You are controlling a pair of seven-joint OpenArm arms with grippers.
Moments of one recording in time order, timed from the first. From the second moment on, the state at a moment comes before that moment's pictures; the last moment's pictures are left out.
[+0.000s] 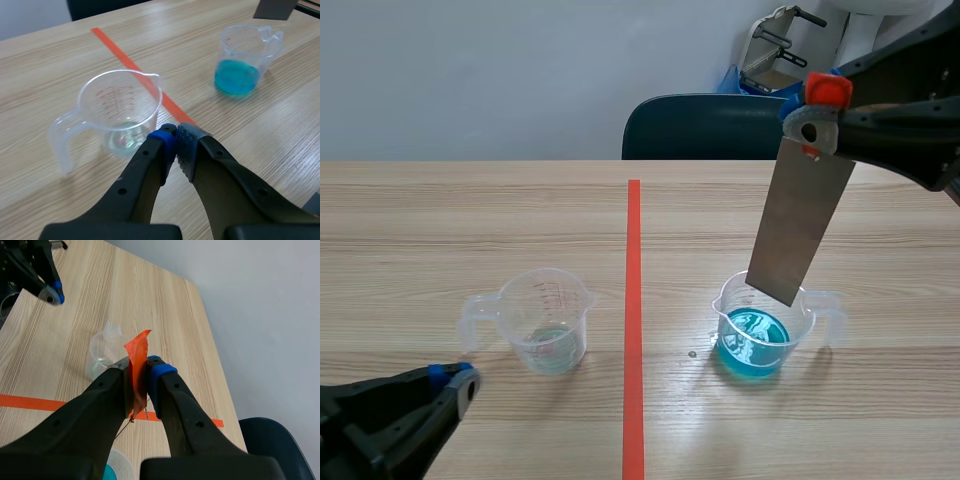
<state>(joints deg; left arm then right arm) 50.6 -39.6 12.3 109.9 -14.5 -4.1 -25.7 6.4 67.2 -21.9 103.4 7.1 45.4 42.6</state>
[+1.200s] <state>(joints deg) 66.3 -37.0 -2.6 115.1 -22.0 -4.1 -28.1 6.4 67.2 -21.9 103.4 7.0 45.4 42.6</state>
